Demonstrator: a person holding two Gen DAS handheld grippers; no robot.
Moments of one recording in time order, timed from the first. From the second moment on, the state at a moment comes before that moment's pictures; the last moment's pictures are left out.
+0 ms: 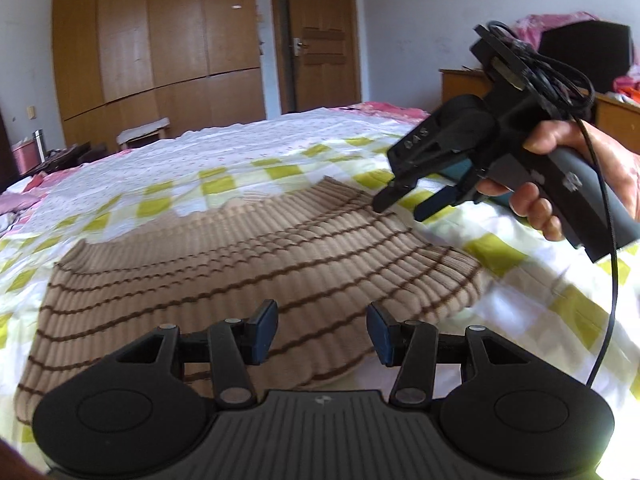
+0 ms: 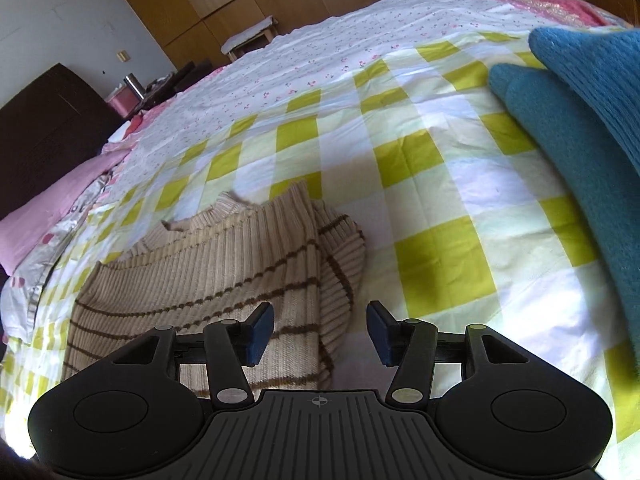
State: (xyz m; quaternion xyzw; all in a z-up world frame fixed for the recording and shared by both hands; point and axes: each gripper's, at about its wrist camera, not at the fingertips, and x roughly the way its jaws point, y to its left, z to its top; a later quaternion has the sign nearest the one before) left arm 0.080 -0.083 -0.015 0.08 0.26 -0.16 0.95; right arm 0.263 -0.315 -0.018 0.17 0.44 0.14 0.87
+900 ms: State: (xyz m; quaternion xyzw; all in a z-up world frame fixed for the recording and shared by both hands) left arm 0.097 -0.171 -0.026 0.15 0.26 -0.18 0.94; right arm 0.290 -0.342 -0.059 0.32 0.44 0.20 0.81
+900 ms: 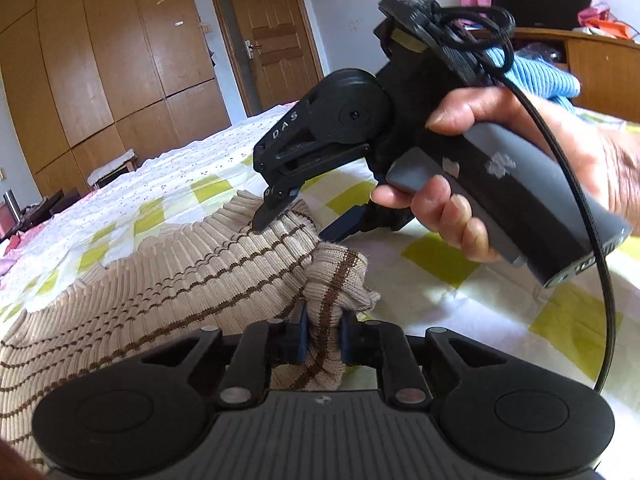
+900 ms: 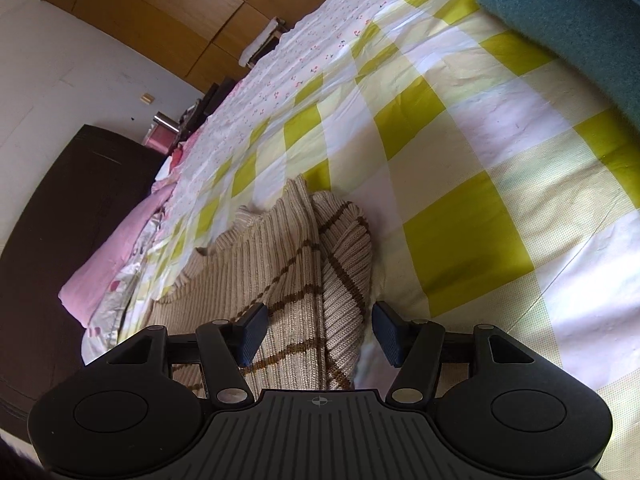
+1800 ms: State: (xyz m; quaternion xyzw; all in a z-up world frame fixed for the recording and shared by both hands) left arm 0.072 0.006 0.052 -0.13 0.20 -0.11 0.96; right arm 0.300 -0.206 0.034 0.33 0.39 0.26 0.82
